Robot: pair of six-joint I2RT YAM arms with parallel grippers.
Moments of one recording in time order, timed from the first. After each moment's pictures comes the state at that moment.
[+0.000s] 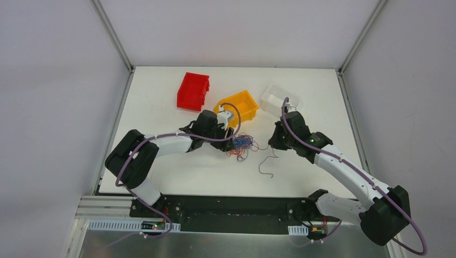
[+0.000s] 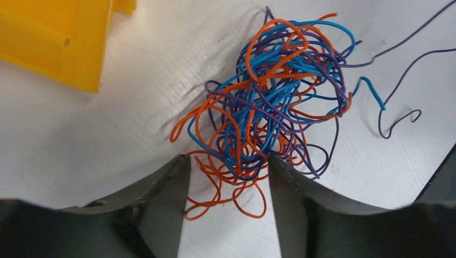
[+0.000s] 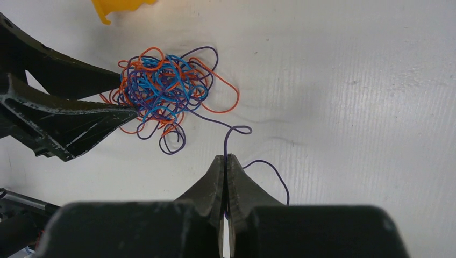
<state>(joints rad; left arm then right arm) -0.64 1.60 0.76 0.15 0.32 -0.21 0.59 1.08 0.81 -0.57 0.09 0.62</state>
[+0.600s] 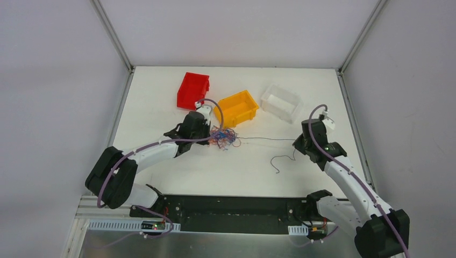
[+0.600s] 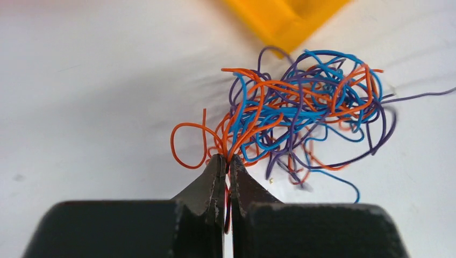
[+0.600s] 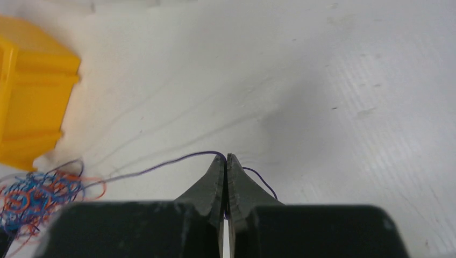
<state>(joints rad) -0.59 1.42 0.70 0.01 -0.04 -0.25 0.37 0.96 0.67 -0.59 0.29 0.82</state>
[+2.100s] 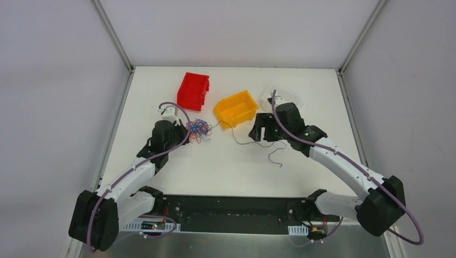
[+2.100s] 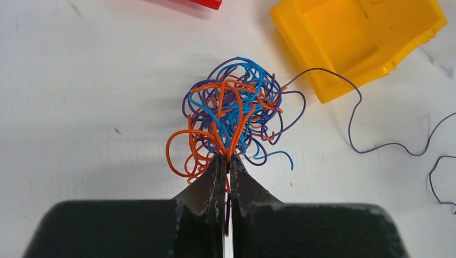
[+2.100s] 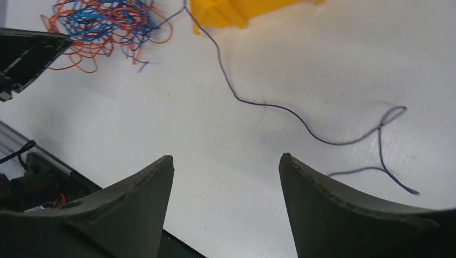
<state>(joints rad) -0.33 1.00 0.43 0.11 -0.05 -0.42 0.61 1.16 0.90 -0.46 -0.05 0.49</state>
